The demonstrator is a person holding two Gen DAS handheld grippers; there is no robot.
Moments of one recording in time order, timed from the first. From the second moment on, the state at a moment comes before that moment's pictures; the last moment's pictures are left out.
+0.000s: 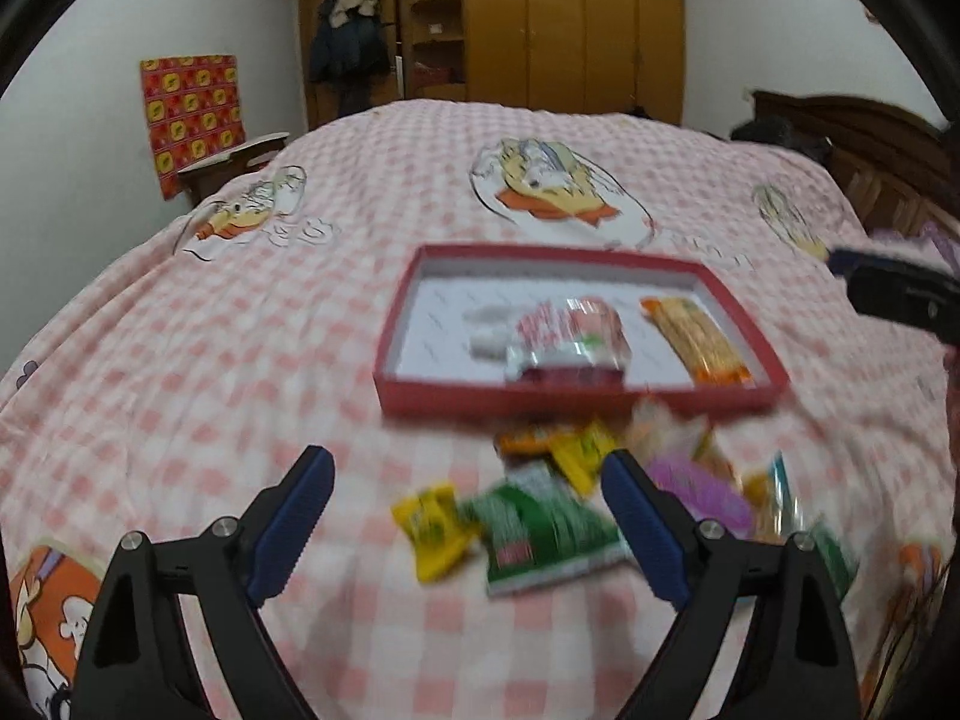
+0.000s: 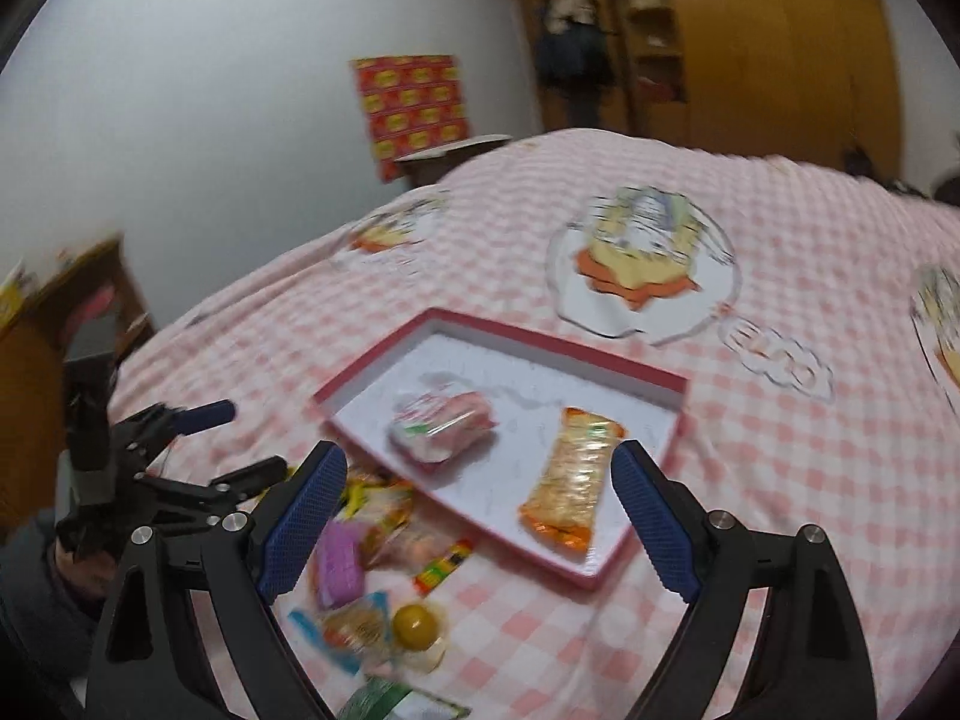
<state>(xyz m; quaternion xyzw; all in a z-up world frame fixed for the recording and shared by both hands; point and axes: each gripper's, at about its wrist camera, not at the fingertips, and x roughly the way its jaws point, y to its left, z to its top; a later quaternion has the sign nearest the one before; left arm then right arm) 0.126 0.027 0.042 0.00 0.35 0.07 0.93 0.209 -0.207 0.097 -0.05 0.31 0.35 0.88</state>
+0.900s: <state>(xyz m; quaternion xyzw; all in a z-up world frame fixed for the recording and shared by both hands) 0.126 0.009 0.010 -0.02 0.35 0.14 0.92 0.176 -0.188 0.036 -0.13 0.36 0.50 0.78</state>
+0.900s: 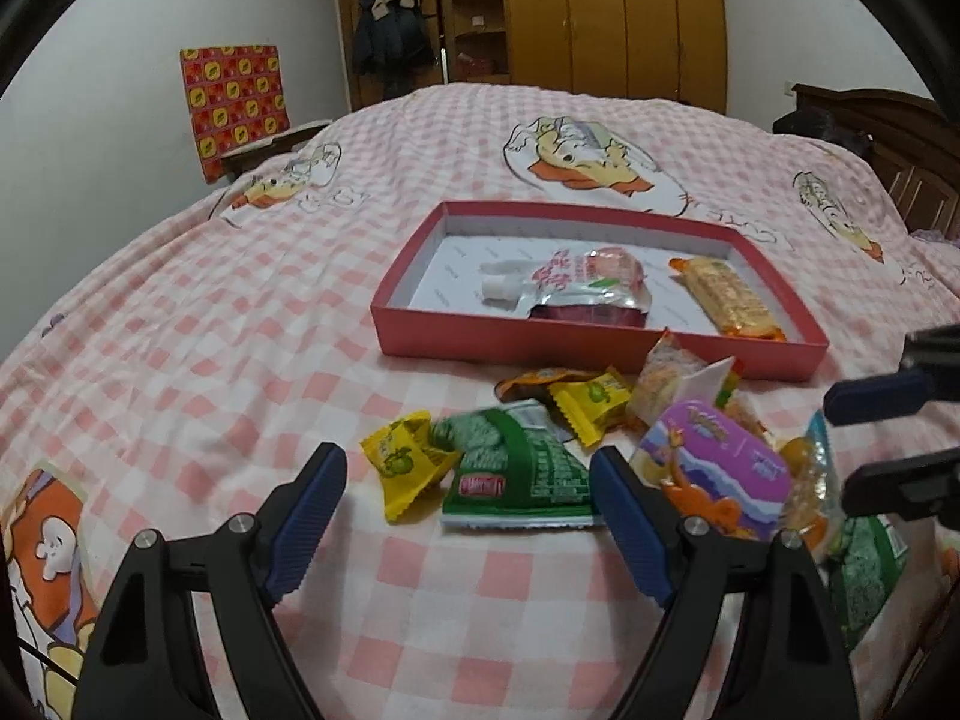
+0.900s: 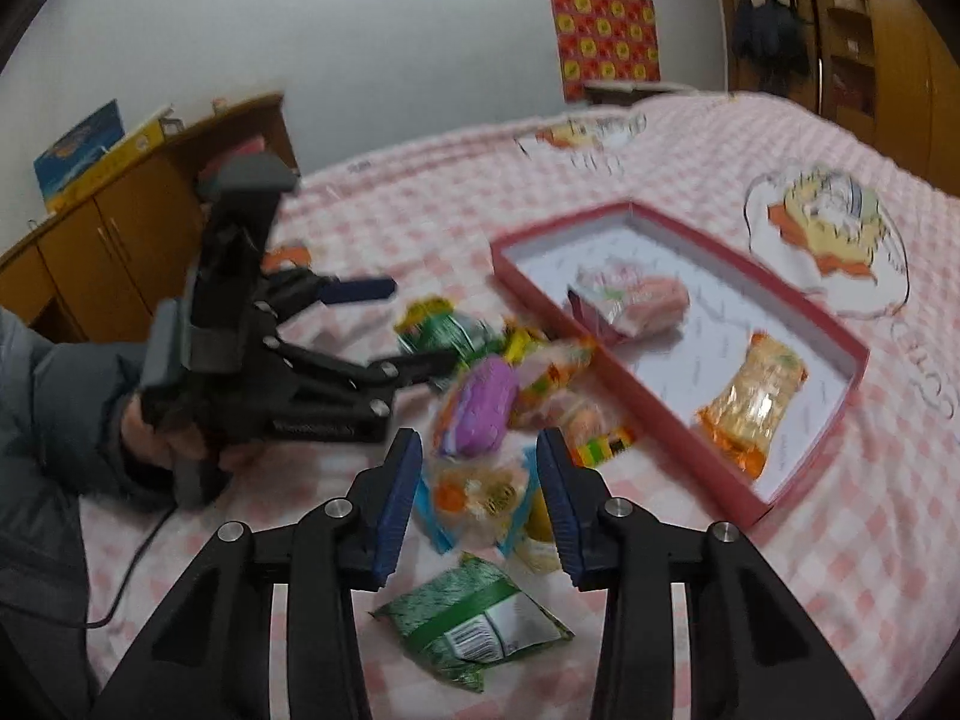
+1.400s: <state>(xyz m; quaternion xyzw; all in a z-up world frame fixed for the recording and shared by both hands) 0.110 0.021 0.008 -0.07 0.35 0.13 0.93 0.182 -0.185 0.023 -0.10 0.36 0.54 0.75</state>
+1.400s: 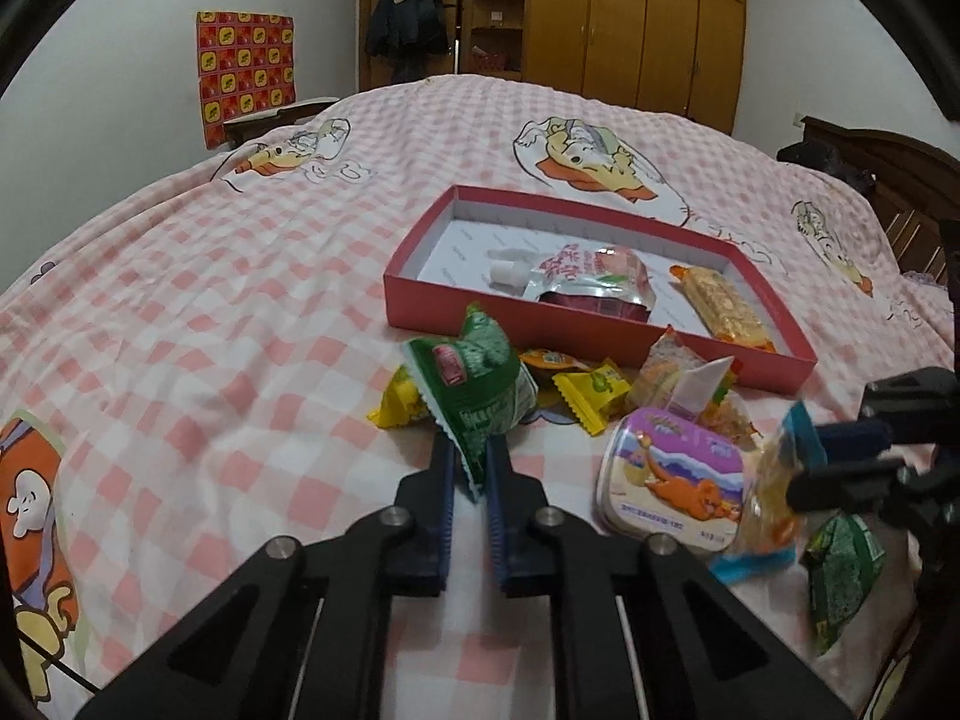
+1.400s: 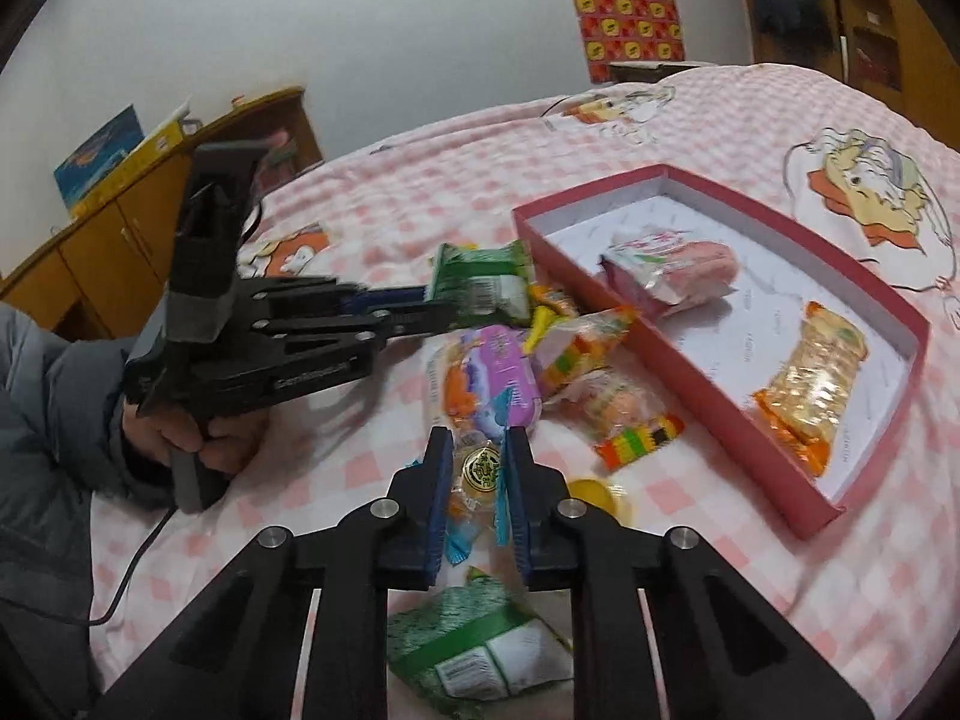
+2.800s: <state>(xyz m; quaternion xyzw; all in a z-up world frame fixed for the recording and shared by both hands) 0.075 0.004 0.062 -0.07 0.29 0.11 0.95 0.198 -0.191 0.052 -0.07 0.31 0.49 0.81</state>
